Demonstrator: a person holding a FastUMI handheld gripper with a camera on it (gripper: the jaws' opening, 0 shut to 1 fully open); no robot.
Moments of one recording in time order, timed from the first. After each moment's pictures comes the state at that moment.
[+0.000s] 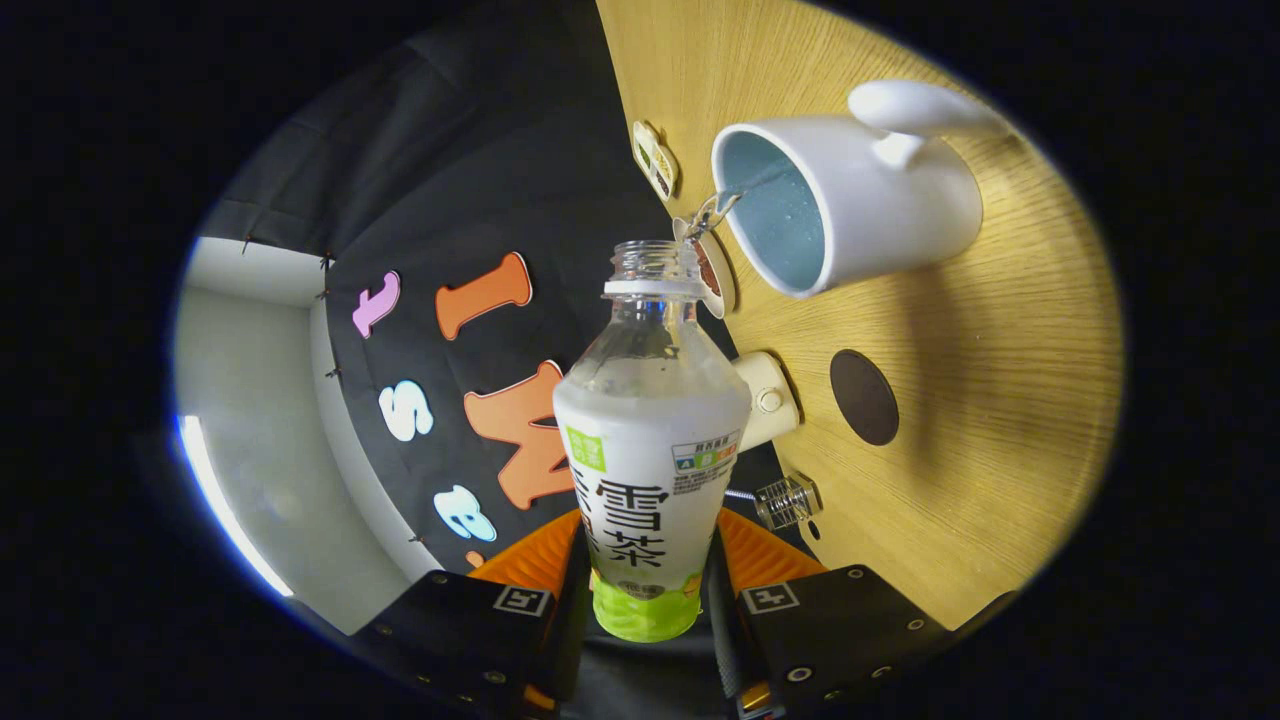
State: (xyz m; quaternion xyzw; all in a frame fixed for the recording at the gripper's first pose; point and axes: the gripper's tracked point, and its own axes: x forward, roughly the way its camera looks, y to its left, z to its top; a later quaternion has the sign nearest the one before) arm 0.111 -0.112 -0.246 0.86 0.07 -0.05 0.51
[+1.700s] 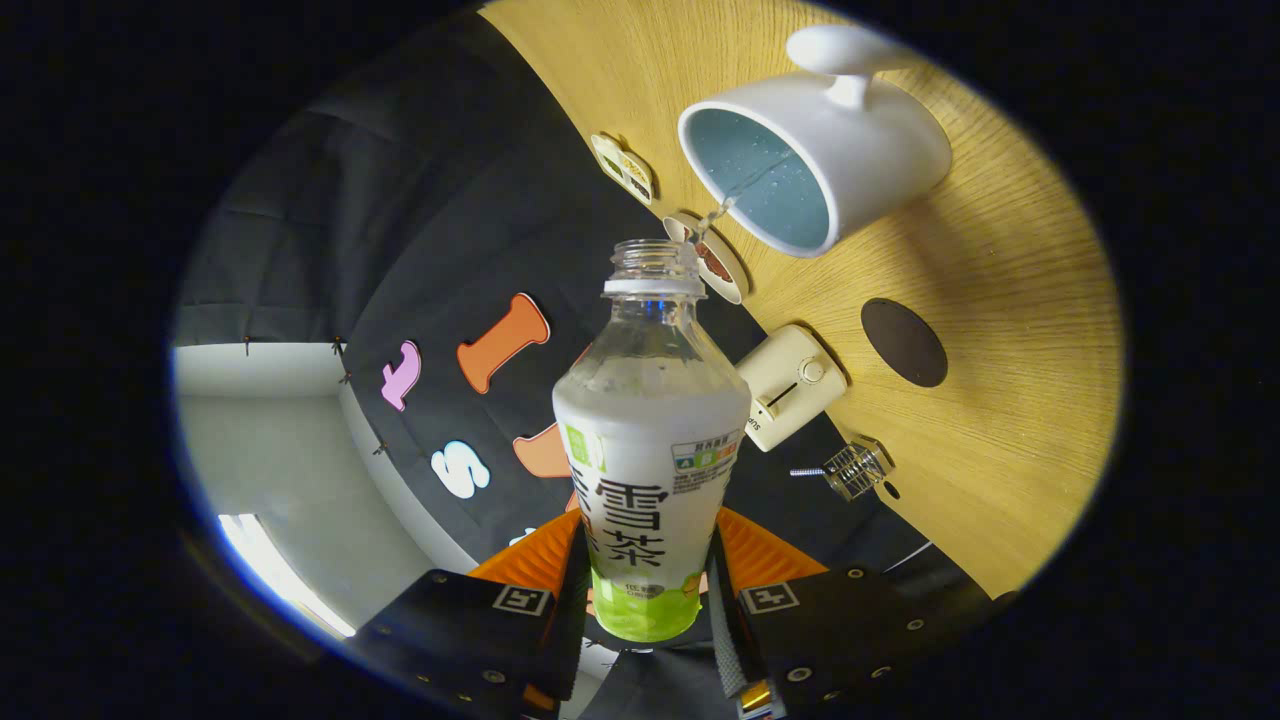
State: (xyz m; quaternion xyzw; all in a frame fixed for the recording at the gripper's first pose) arm 0.127 -0.129 -0.215 0.92 0.01 -0.04 0.39
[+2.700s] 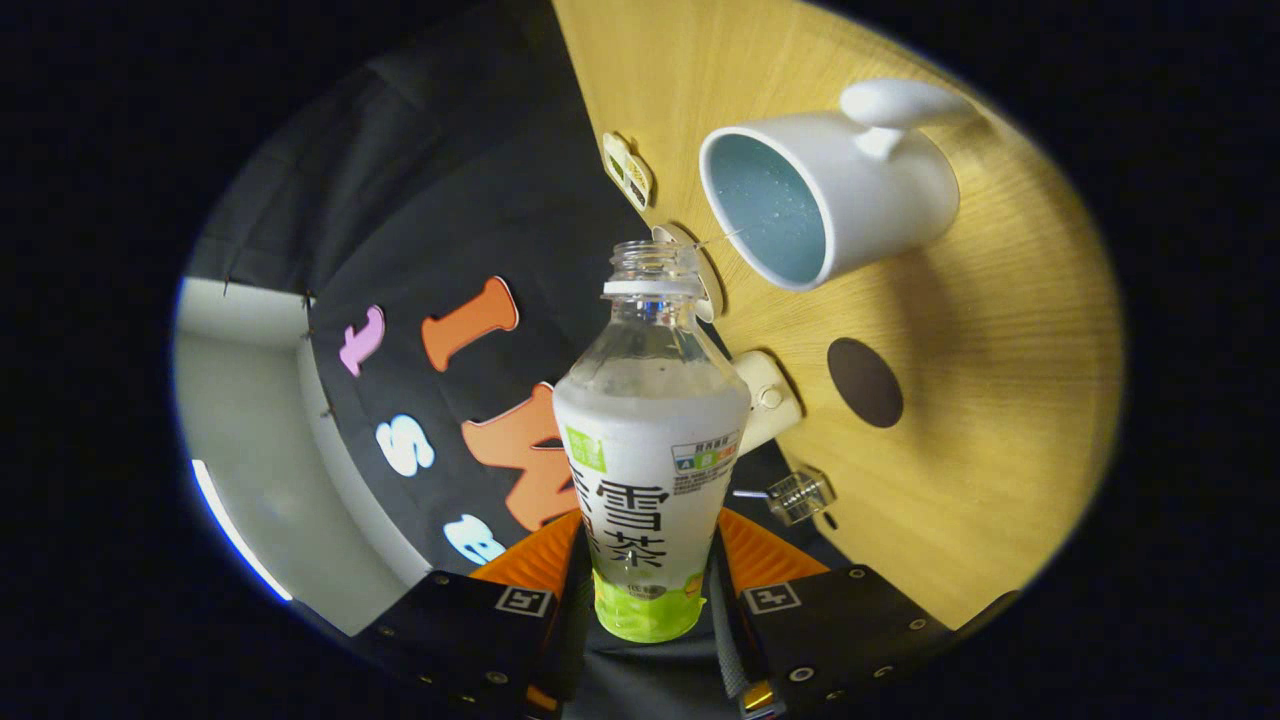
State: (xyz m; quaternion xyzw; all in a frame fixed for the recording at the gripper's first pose) arm 0.129 -0.110 -0.246 0.86 0.09 -0.08 0.50
